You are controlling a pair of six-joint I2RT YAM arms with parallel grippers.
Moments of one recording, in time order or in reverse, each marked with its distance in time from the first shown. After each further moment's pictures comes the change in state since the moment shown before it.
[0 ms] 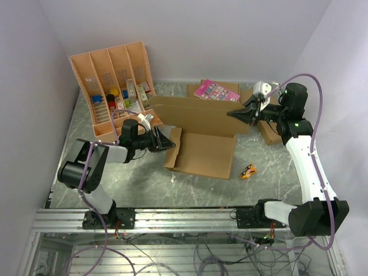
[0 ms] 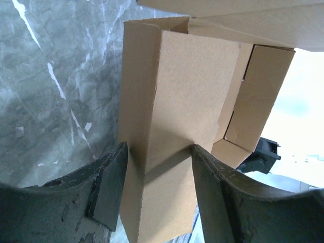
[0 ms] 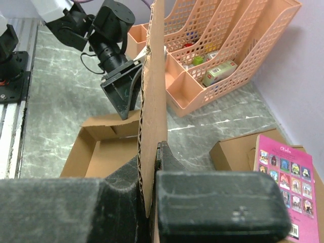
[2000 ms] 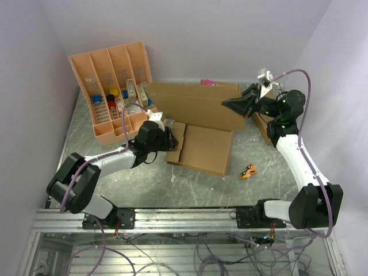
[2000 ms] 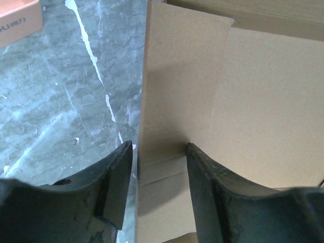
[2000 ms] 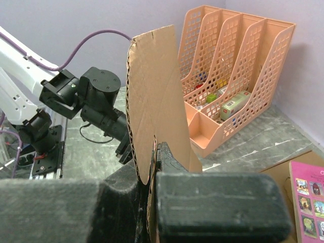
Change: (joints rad) left arm -0.294 -0.198 0.082 -0.320 -0.740 0.256; right arm 0.047 0.070 -0.170 0.887 0.079 0.879
